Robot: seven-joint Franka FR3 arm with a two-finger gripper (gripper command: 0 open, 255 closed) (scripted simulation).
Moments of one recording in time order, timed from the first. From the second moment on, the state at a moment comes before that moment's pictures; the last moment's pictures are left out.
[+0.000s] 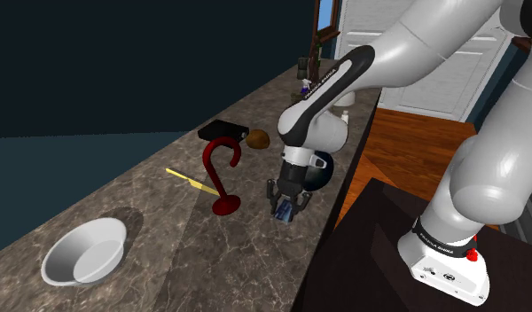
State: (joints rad) arm 0.06 -0.04 0.29 -2.61 0.97 2.40 0.90
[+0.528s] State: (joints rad) arm 0.05 -0.15 0.28 -2.61 0.90 2.31 1.00
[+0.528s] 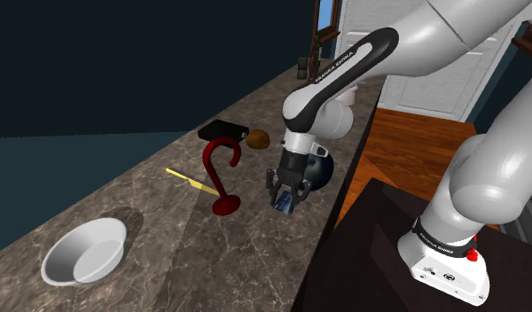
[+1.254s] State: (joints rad) arm 0.04 -0.28 0.26 -2.57 0.82 2.17 1.11
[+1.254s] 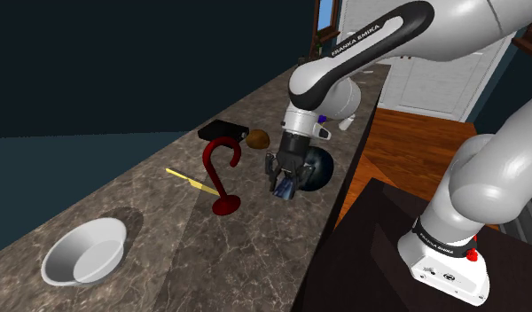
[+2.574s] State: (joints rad) arm -0.18 -0.21 0.00 -2.39 0.56 1.87 0.91
